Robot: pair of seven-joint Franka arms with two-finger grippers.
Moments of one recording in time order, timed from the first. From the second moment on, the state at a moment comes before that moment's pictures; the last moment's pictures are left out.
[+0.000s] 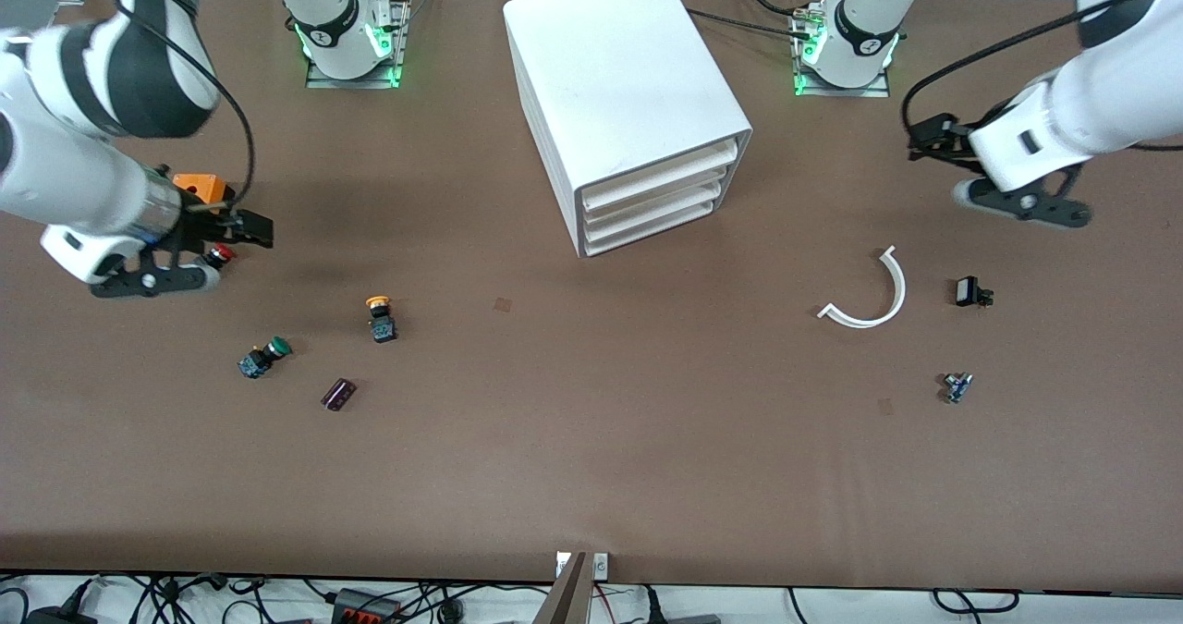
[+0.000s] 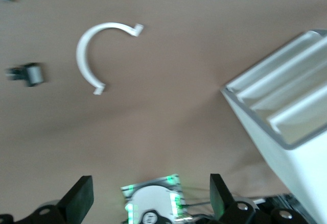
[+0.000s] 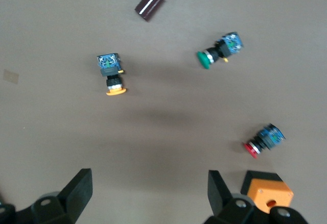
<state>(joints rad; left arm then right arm) -0.02 0.08 -0.12 -1.65 -0.14 1.37 0.08 0.18 0.21 -0.08 -1.75 0.00 1.80 -0.03</state>
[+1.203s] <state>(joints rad) -0.12 0.50 -0.16 -1.71 -0.84 1.53 0.62 0.33 0.64 -0.08 -1.75 0.03 2.19 -0.02</state>
